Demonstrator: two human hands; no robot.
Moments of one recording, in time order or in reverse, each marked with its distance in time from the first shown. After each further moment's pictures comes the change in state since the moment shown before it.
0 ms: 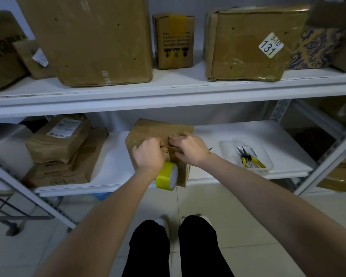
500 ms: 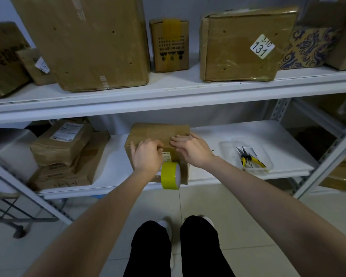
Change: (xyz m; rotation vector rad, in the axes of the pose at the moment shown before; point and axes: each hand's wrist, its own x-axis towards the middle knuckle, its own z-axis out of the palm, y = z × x) left_hand -0.005 -0.006 -0.003 -0.034 -0.041 0.090; right_hand -0.014 0.017 0.012 0.208 0.144 -0.009
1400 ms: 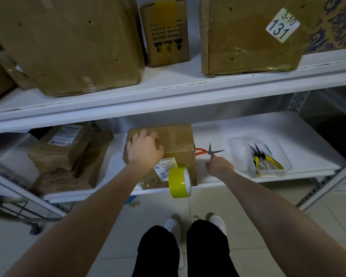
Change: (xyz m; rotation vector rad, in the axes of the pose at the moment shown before) left_hand 0.043 -0.004 -0.002 0.189 -0.122 0.023; right_hand -0.018 0.074 0.078 0.111 -0.392 0.863
